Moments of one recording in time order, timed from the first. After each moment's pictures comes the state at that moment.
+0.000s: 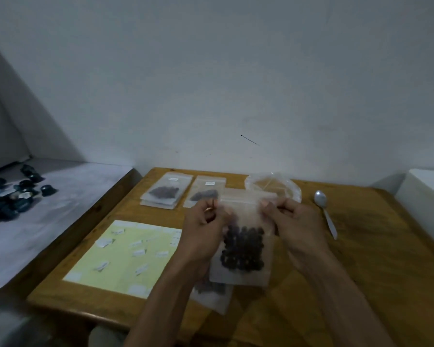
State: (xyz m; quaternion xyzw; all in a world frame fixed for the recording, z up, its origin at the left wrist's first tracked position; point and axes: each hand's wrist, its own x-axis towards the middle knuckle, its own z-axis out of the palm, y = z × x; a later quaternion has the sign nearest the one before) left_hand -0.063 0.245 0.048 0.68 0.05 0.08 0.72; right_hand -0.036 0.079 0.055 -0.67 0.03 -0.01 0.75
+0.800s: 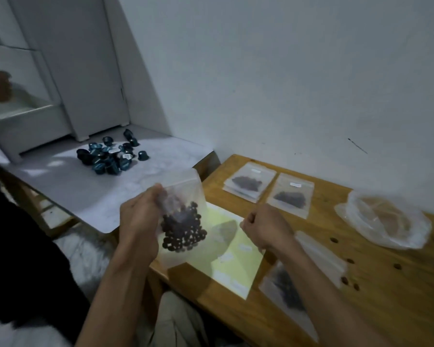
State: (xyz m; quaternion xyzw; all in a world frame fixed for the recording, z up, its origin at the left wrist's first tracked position) left_hand -0.123 0.462 0.049 0.52 0.33 0.30 0.72; right_hand 0.017 0.288 -0.006 -0.96 -0.15 0.06 0.22
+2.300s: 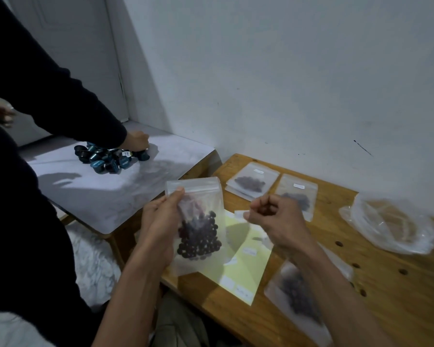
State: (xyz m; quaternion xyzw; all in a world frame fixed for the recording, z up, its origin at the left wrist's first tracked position) left_hand -0.116 0.446 0.050 0.53 0.34 0.20 0.75; right_hand -0.004 0.270 0.028 -0.79 -0.17 0.08 0.58
